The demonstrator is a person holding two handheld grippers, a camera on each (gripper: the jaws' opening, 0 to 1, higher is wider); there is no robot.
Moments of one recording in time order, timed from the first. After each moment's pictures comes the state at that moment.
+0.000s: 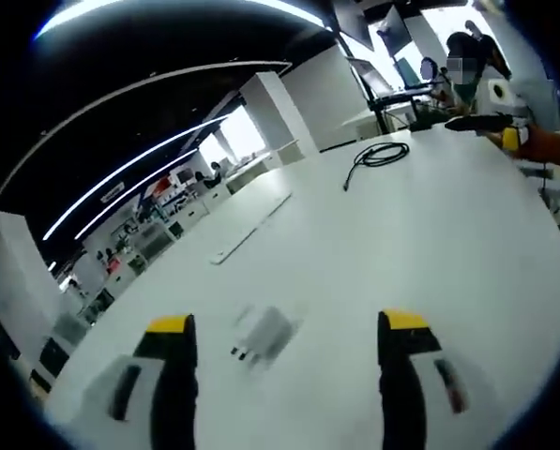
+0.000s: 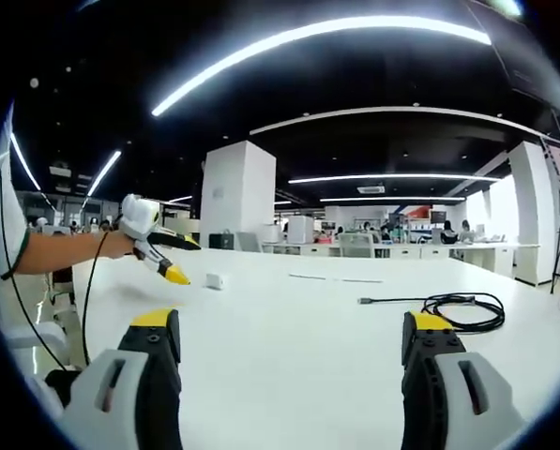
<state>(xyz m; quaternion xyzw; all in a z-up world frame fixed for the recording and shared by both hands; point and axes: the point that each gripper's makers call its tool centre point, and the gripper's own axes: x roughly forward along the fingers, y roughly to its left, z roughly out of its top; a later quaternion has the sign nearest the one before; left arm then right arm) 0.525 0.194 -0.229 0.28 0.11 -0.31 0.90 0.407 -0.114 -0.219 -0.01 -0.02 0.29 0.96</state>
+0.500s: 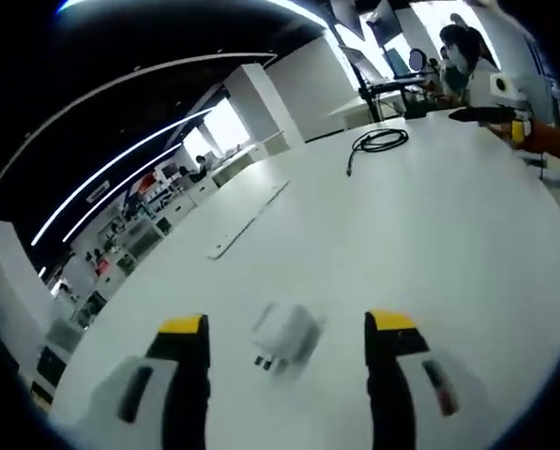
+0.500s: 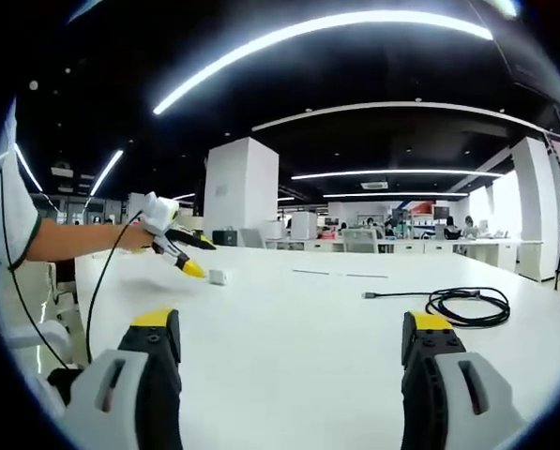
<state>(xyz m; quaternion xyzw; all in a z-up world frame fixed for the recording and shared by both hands) 0.560 0.206 -0.236 0.29 0.14 -0.33 0.89 0.406 -0.111 -0.224 -0.01 -0.01 0.30 0.96</state>
